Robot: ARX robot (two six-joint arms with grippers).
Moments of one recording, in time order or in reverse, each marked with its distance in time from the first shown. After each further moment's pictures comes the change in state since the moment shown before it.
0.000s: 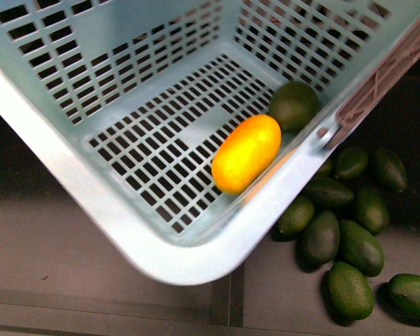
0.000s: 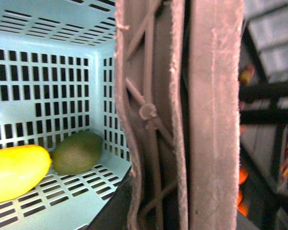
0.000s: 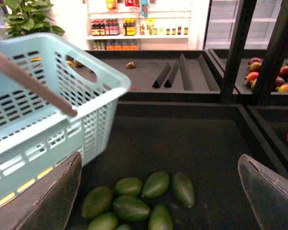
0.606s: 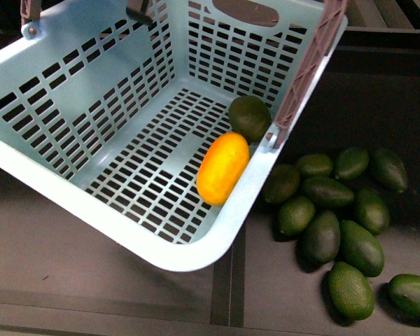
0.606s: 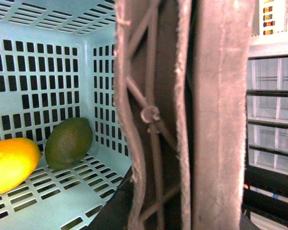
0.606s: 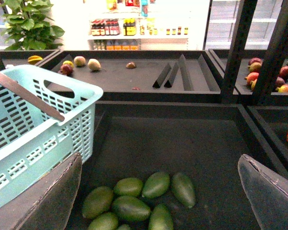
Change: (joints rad) left arm 0.169 0.053 -0.132 0.123 0.130 -0.114; right arm 0.000 0.000 0.000 0.000 -0.001 0.000
